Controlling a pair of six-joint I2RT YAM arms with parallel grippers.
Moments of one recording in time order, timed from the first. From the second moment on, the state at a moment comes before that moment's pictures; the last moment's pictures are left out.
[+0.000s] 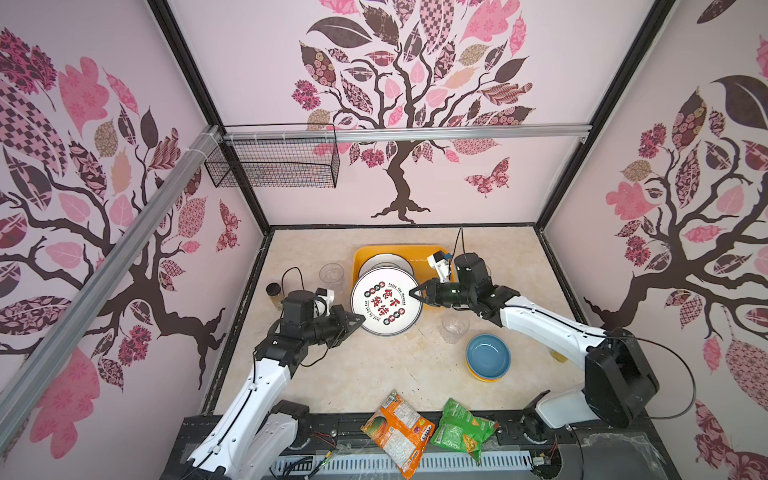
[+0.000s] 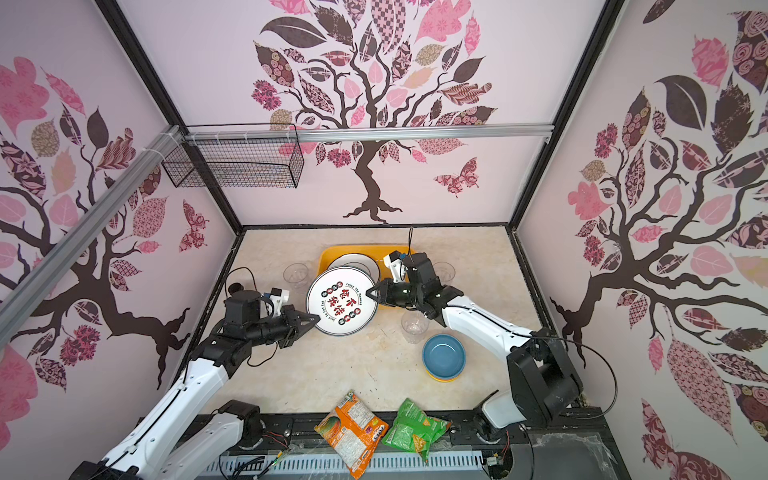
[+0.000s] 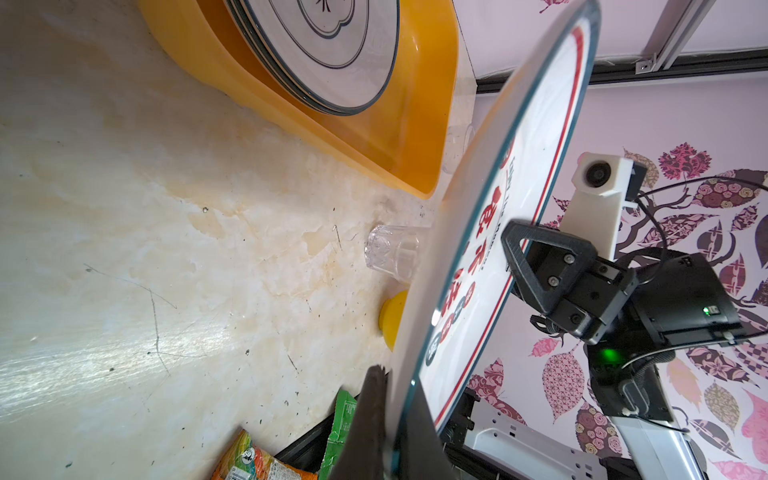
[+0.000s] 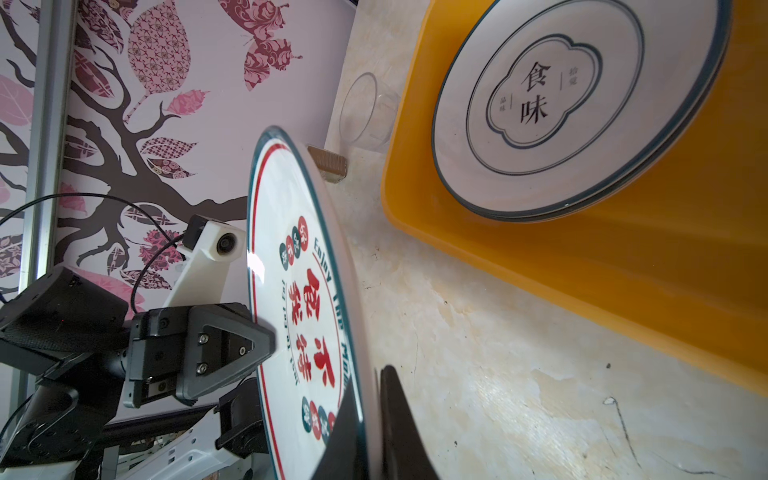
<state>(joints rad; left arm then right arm) -0.23 0.86 0.60 -0.38 0.68 -1.01 0.57 1.45 0.97 -0.03 -0.57 0.77</state>
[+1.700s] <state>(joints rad) -0.17 0.80 0.60 -0.44 0.55 -0.98 0.42 1.98 1.34 -0.07 -0.35 0.87</state>
